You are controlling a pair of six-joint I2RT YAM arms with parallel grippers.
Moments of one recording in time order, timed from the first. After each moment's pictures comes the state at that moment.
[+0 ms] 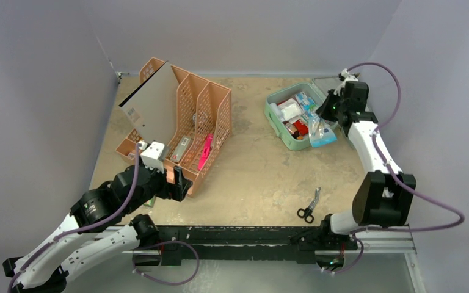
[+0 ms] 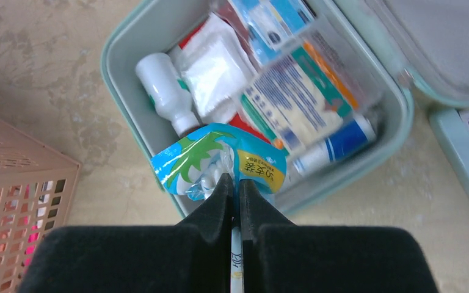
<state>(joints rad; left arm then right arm) -0.91 0.48 0.86 -0.92 -0.31 -0.49 -0.09 1.42 1.15 -0.38 -0.19 0.29</state>
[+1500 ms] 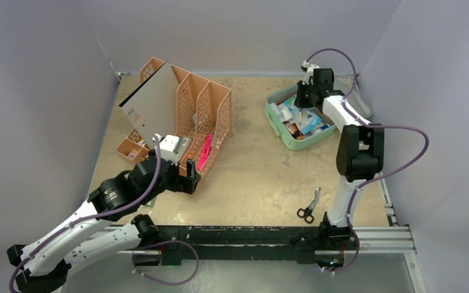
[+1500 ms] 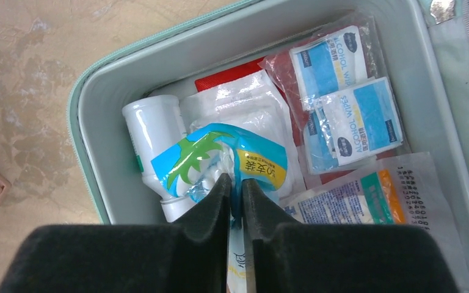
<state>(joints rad) -0.91 0.64 0.86 -0.84 -0.34 -0.50 0.06 1.95 1.53 -0.32 -0.20 0.04</state>
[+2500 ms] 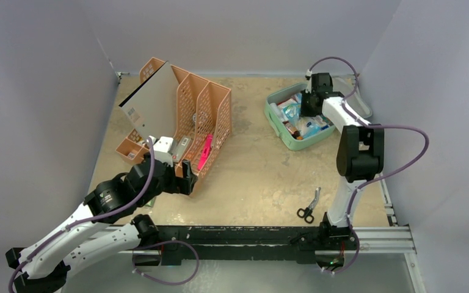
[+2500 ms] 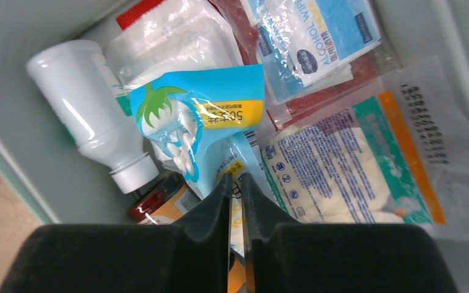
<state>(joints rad) -0.91 0.61 0.86 -0.88 -0.37 -0.55 0.06 1.93 1.50 -0.47 -0.04 0.13</state>
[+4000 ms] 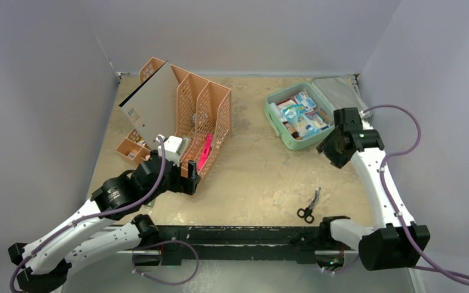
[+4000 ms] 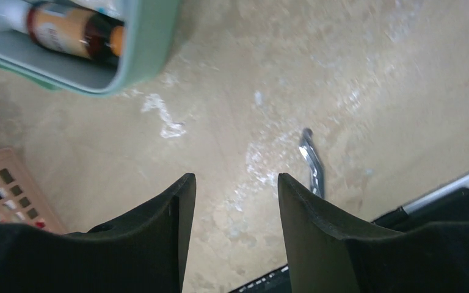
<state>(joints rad) -0.91 0.66 0.85 -0.84 -0.35 -0.47 0.07 1.14 1.13 -1.07 0.21 0.82</state>
